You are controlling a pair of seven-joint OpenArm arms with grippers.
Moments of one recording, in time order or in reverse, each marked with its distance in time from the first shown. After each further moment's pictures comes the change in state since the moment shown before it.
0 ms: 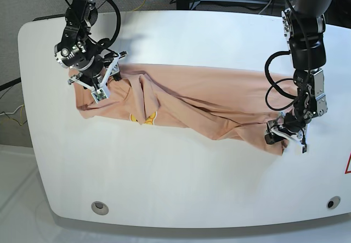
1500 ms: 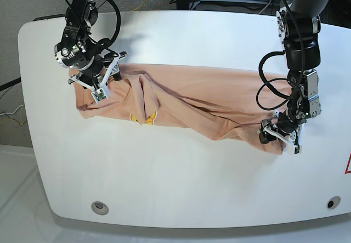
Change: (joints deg) left arm -0.2 2.3 -0.1 0.0 5.0 0.2 -0.7; right arm -0.1 -0.1 0.0 0.0 0.0 0.0 0.0
